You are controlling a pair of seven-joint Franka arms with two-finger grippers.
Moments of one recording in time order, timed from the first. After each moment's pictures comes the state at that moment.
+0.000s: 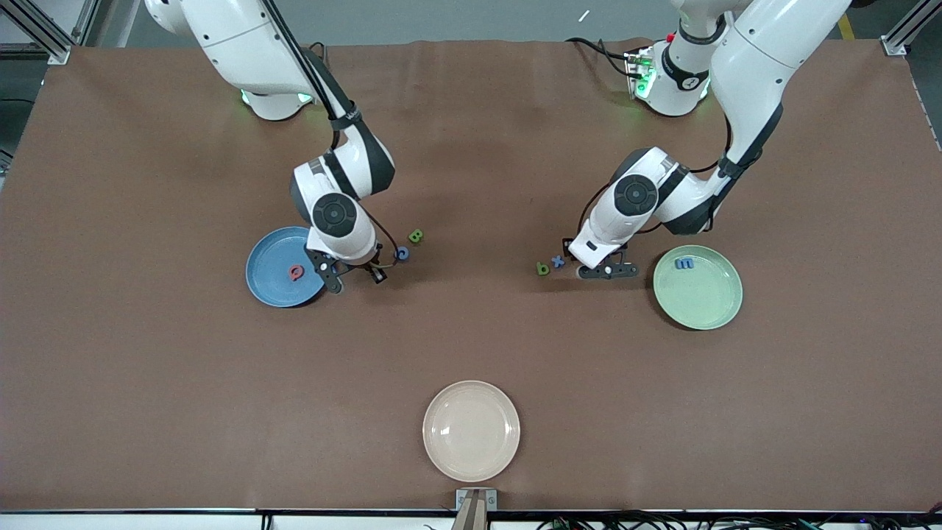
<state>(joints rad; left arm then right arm) 0.06 0.51 -0.54 -2.21 0.37 2.57 -0.79 0.61 0.49 -0.10 -1.98 0.06 2.30 1.40</state>
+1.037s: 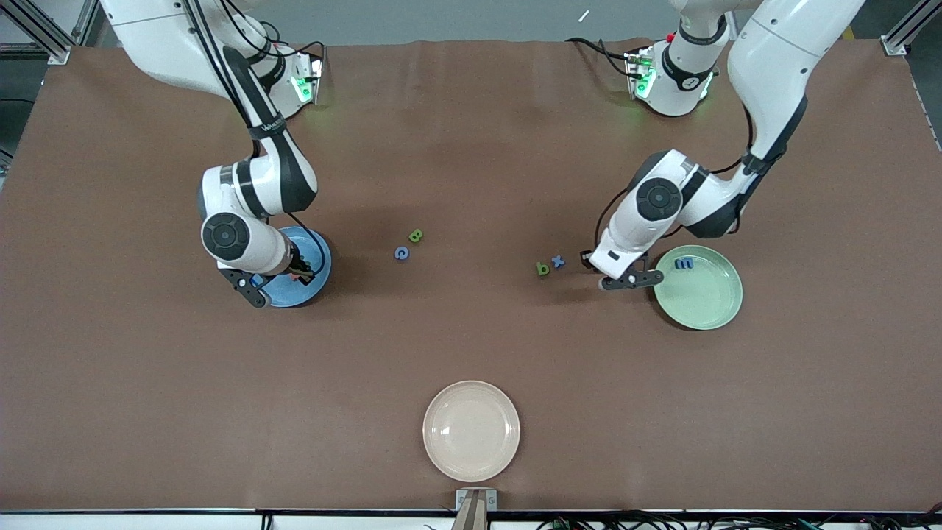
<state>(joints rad) 0.15 0.44 -0.54 -2.18 0.38 2.50 -0.80 0.40 0.38 -0.13 -2.08 0.06 2.23 1.00</state>
